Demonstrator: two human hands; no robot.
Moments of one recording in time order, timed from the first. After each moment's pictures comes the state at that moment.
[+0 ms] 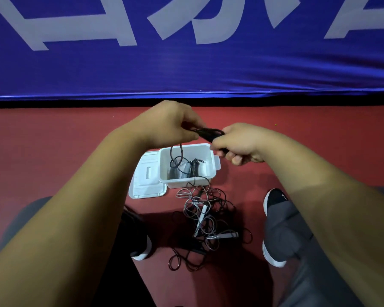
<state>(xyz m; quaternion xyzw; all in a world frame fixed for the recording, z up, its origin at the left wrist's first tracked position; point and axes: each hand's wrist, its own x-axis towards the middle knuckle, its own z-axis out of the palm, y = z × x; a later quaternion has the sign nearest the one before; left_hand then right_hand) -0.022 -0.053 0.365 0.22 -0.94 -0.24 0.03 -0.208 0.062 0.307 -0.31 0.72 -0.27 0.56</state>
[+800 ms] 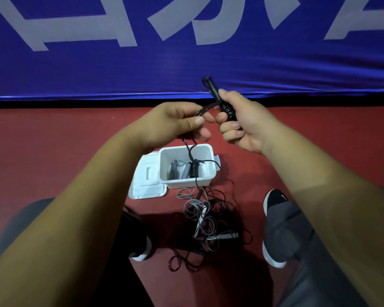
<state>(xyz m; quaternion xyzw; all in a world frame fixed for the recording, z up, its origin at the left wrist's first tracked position) -0.016 -0.045 0.359 0.23 -0.78 -0.58 0.07 -0.210 0.053 0.337 -0.16 0.53 -0.58 0.60</state>
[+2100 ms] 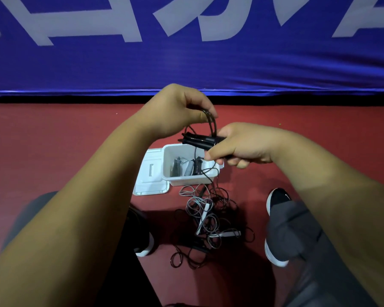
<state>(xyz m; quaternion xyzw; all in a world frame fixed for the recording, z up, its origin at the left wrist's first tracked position) -0.023 -0.054 0.371 0.23 -0.88 -0.40 0.14 -0.191 0.076 0.331 -0.45 0.64 -0.22 0.58</state>
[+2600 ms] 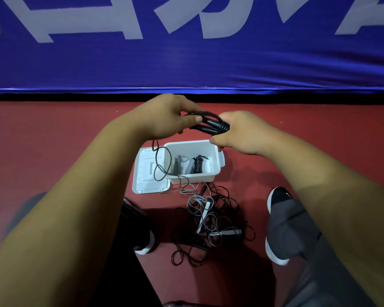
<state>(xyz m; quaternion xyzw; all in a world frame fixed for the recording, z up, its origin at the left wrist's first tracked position) -0.005 -0.063 0.368 0.28 -0.91 -0.29 0.03 -0.194 0.065 0.325 -0.54 0.76 -0.22 0.28</state>
